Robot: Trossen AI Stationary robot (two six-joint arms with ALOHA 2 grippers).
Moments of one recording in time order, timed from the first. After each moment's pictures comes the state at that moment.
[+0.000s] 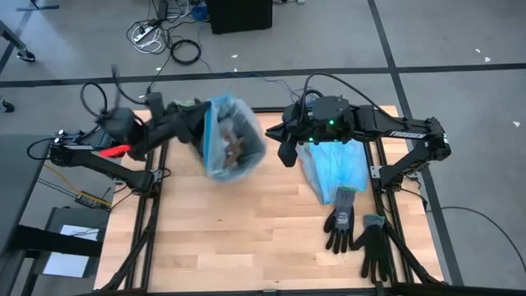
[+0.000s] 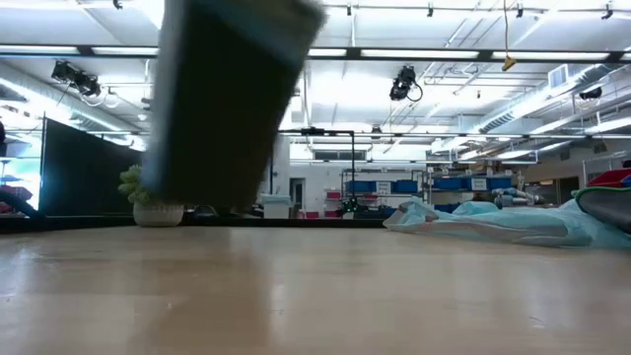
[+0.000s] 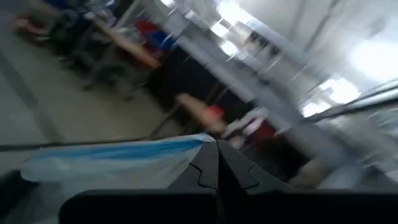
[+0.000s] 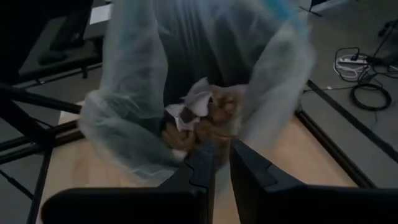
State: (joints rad) left arm -0.16 0.98 1.31 -0.08 -0.70 -0.61; right arm 0.00 1.49 1.71 -0.49 0.24 0.22
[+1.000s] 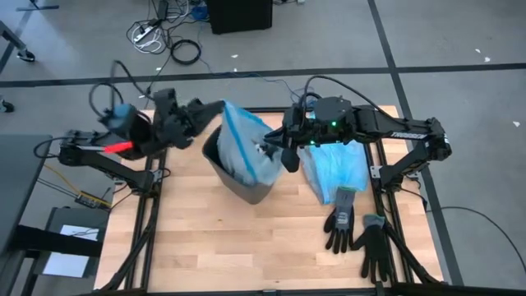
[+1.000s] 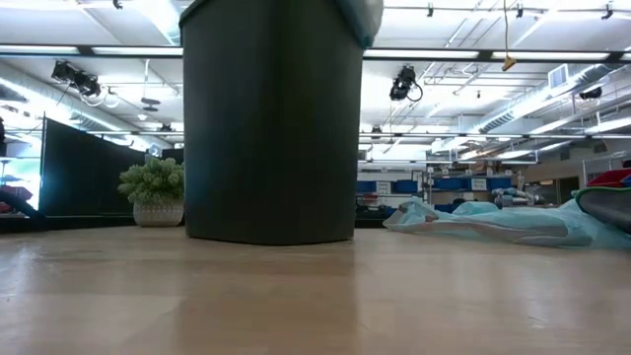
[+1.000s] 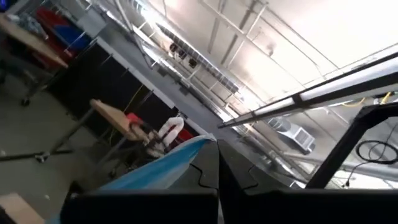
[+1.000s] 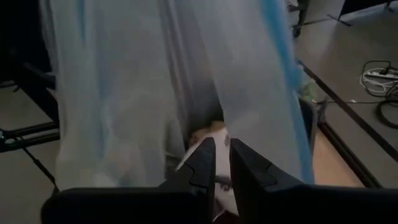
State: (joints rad) left arm -0.14 1.14 1.40 0.23 -0.43 -0.60; right arm 0.02 1.49 1.71 -0.47 0.17 0.18
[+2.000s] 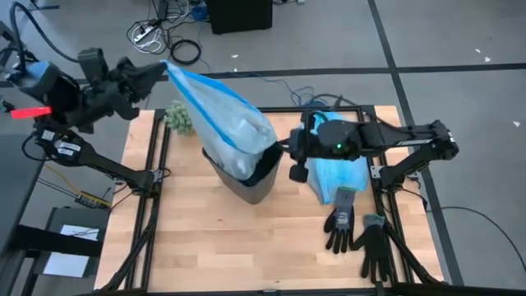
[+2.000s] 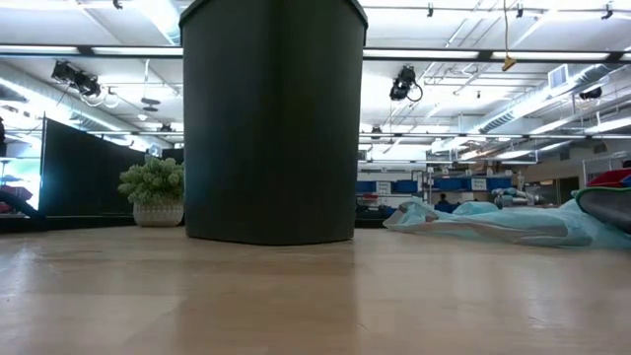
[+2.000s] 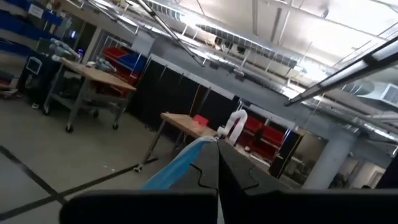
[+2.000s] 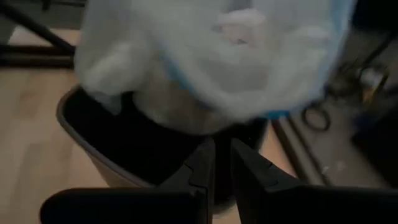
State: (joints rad) left arm -0.13 1.11 1.95 -0.53 -0.57 -0.35; right arm 0.15 1.42 1.58 -0.50 0.45 -0.10
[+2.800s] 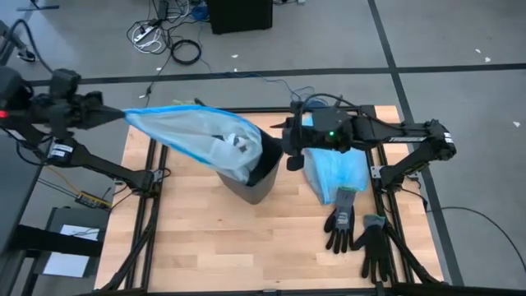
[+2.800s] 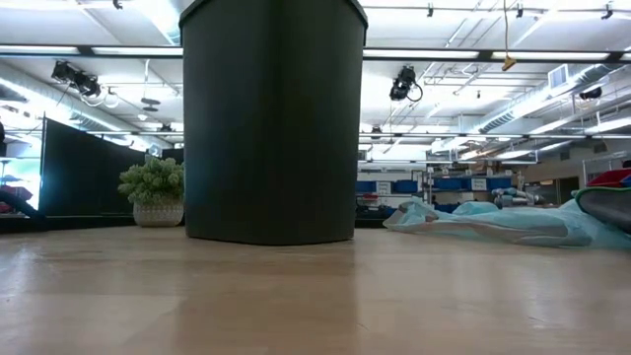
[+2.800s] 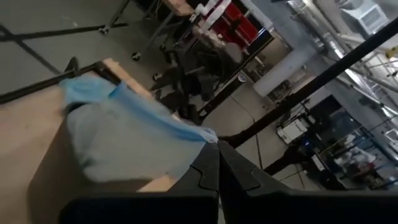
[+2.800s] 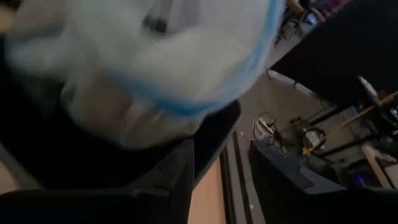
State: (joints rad) left arm -0.13 0.98 2.23 -1.41 -0.19 -0.81; right arm 0.04 1.45 1.56 -0.39 0.41 -0.54
